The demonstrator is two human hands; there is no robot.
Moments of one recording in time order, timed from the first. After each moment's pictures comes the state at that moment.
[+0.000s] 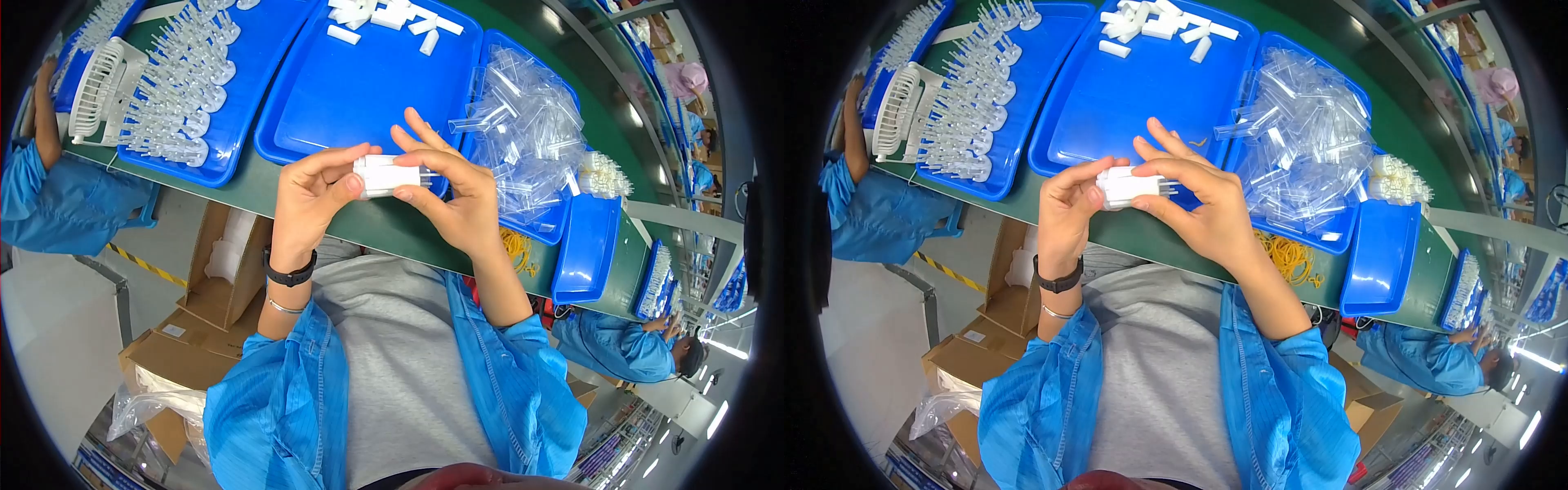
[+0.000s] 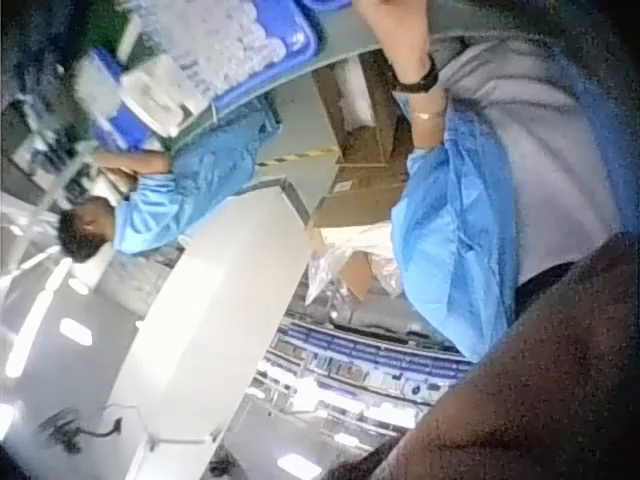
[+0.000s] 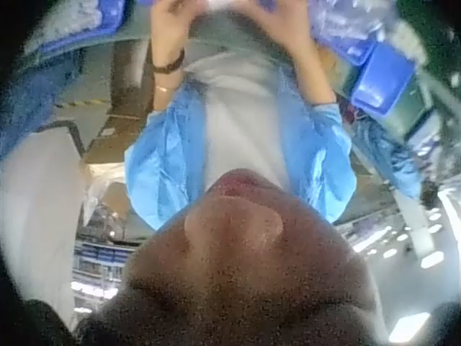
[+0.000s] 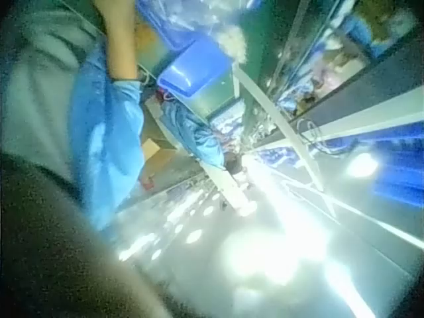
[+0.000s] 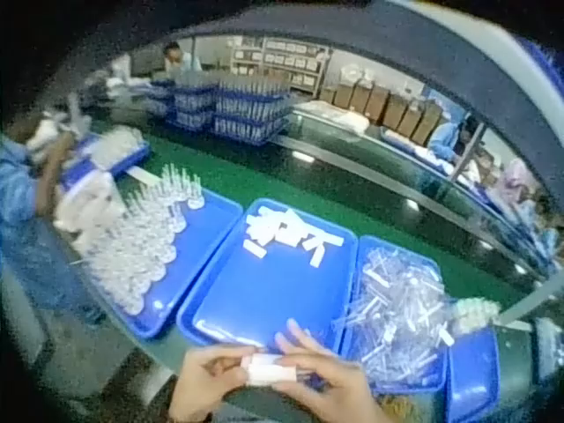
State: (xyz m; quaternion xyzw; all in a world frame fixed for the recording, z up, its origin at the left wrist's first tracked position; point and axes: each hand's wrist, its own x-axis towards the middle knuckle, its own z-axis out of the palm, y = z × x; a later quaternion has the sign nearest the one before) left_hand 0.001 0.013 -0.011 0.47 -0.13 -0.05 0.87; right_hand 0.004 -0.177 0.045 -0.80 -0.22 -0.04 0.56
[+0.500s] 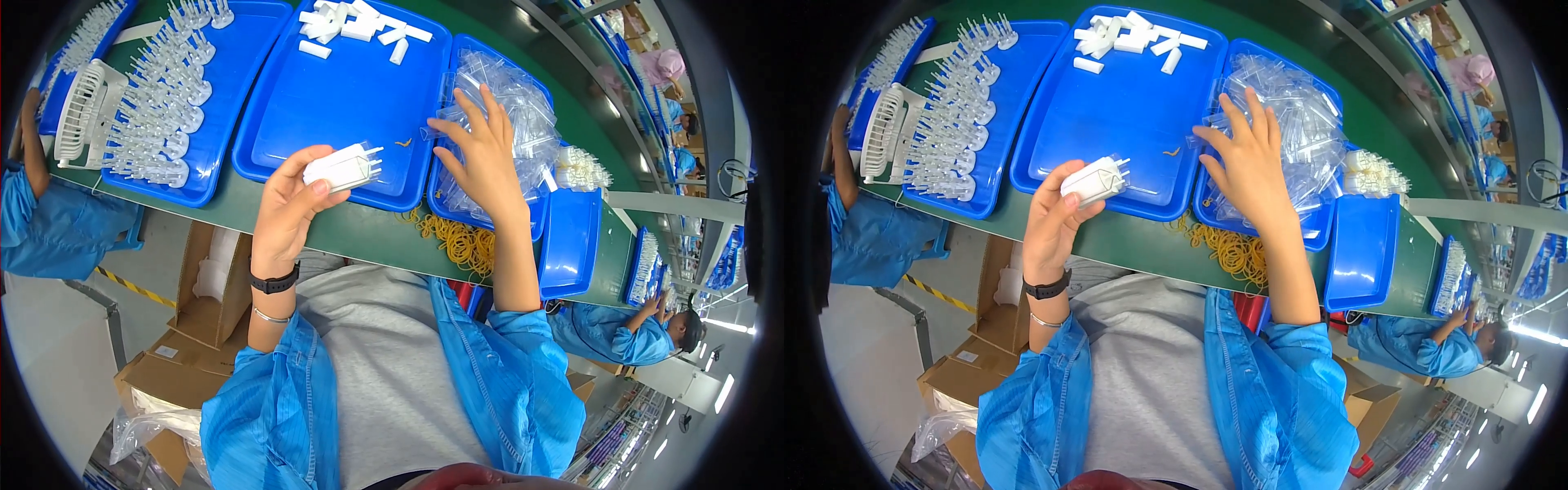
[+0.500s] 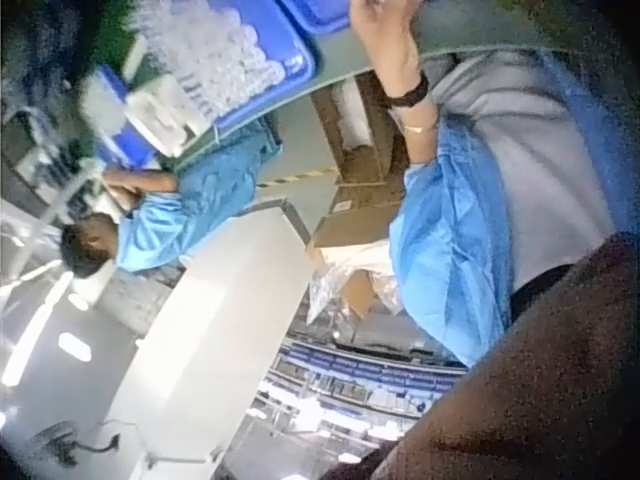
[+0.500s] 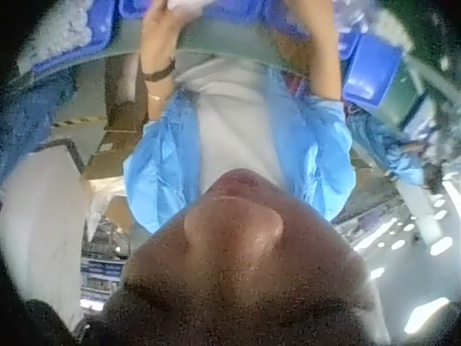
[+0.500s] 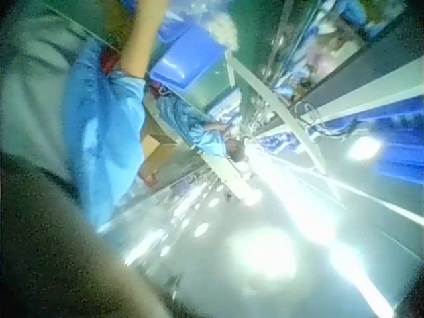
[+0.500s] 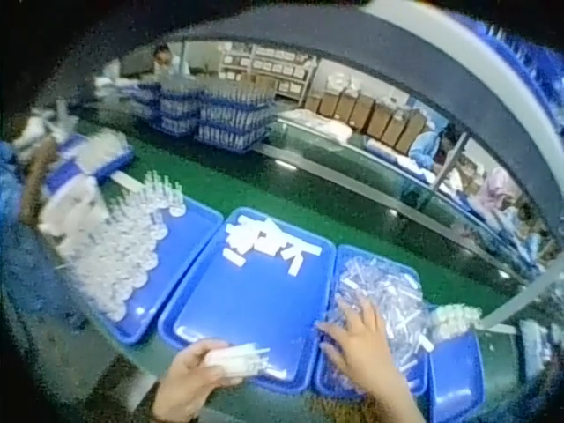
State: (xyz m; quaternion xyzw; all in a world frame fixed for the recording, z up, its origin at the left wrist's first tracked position) left_hand 0.006 0.016 -0.013 0.38 -0.03 -0.16 0.91; right_hand 0.035 -0.246 0.050 -0.97 -0.19 -0.13 0.05
